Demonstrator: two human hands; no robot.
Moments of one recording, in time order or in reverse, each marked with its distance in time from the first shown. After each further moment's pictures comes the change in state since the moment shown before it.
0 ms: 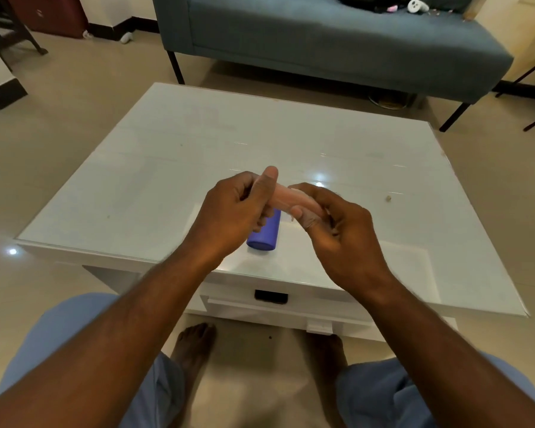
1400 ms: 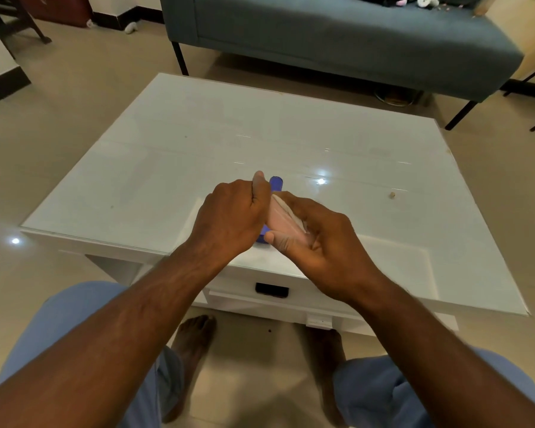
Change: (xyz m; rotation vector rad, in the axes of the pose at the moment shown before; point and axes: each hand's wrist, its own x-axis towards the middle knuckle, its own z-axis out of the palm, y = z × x) left_hand -0.004 -0.005 0.008 0.458 0.110 0.062; right_hand -0.012 -0.001 0.011 -0.073 -0.266 -0.010
